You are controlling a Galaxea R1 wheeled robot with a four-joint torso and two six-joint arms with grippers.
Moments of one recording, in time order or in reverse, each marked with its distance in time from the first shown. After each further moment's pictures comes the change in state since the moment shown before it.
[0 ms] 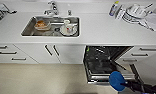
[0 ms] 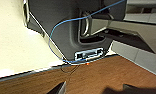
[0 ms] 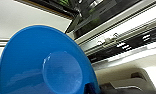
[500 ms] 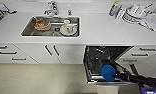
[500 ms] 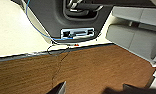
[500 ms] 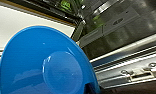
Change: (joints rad) left arm 0.143 0.220 -0.209 0.055 -0.067 0.002; right arm 0.098 0.245 -0.274 0.000 -0.050 0.056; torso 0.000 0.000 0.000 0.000
